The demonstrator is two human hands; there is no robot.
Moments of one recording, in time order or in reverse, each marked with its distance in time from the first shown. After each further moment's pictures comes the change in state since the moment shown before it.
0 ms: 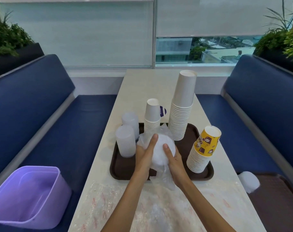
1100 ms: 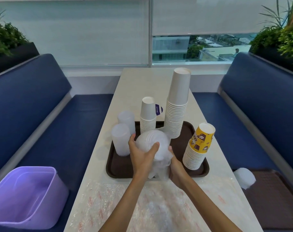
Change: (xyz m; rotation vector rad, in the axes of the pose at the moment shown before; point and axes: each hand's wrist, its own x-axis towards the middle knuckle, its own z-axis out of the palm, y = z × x) left_hand -0.008 -0.018 -0.002 0.185 0.009 0.371; right_hand -0.011 -0.010 -0.019 -0.086 -0.031 0.396
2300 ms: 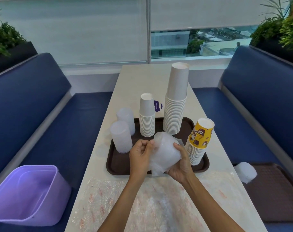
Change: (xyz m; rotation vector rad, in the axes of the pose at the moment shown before) left_hand -0.009 -0.008 -0.011 -0.089 -0.147 0.109; right_hand 0.007 0.010 -0.018 0.634 -0.345 -0.067
